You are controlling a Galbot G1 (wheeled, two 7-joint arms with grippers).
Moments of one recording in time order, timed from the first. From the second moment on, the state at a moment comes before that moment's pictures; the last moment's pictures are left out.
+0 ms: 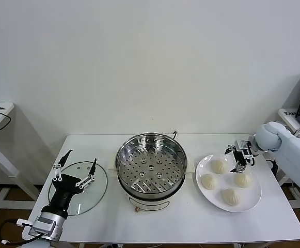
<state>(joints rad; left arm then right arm) 1.60 -1.42 -0.70 -2.26 0.13 0.00 0.22 -0.08 0.70 -0.58 1.08 -0.24 -0.04 -1.12</state>
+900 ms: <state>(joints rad) 1.60 -1.42 -0.71 -2.26 0.15 -0.01 0.22 -0.07 0.86 -0.58 0.91 -0.32 -0.02 -1.13</state>
